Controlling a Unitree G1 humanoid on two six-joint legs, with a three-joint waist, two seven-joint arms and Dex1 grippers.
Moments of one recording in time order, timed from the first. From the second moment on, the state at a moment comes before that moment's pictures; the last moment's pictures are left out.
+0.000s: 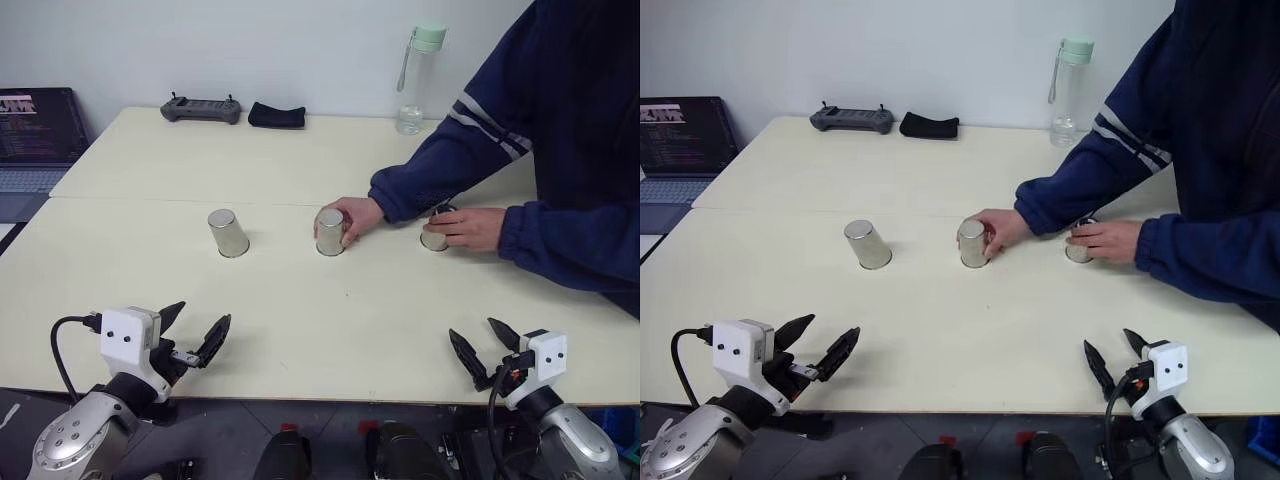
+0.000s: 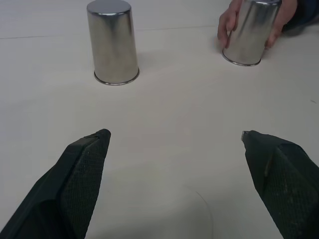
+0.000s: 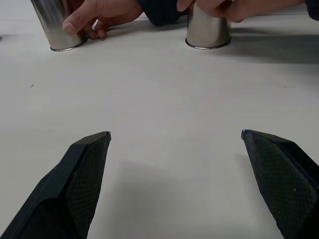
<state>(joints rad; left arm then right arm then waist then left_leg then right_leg) 0.41 0.43 0.44 -0.66 -0.51 0.50 -0.45 0.42 -0.31 -0.16 -0.40 0.37 0.13 0.47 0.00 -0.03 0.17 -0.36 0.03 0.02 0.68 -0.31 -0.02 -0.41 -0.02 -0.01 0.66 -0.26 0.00</state>
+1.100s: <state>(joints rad) 0.30 0.60 0.48 -0.64 -0.66 0.52 -0.58 -0.22 -0.30 0.15 -0.29 0.31 0.47 0.44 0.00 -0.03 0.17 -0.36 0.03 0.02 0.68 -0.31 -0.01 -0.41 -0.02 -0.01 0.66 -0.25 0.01</state>
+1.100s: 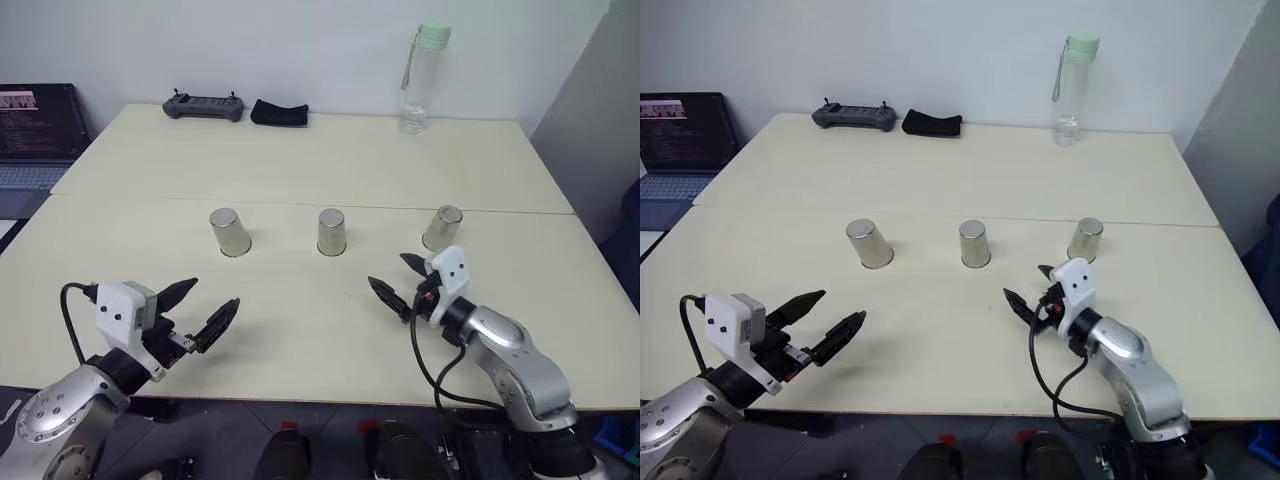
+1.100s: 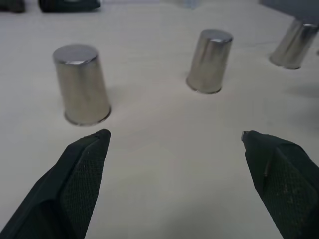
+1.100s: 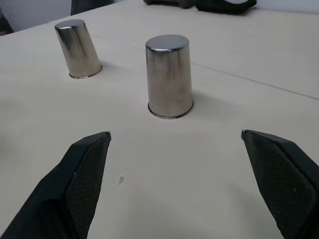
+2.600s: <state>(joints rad) 0.24 0.72 0.52 -0.58 -0.68 0.54 -0.67 -0.88 0.05 0.10 0.84 0.15 0.02 0.47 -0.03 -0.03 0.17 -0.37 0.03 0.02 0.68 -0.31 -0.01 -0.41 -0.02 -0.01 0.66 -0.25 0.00</state>
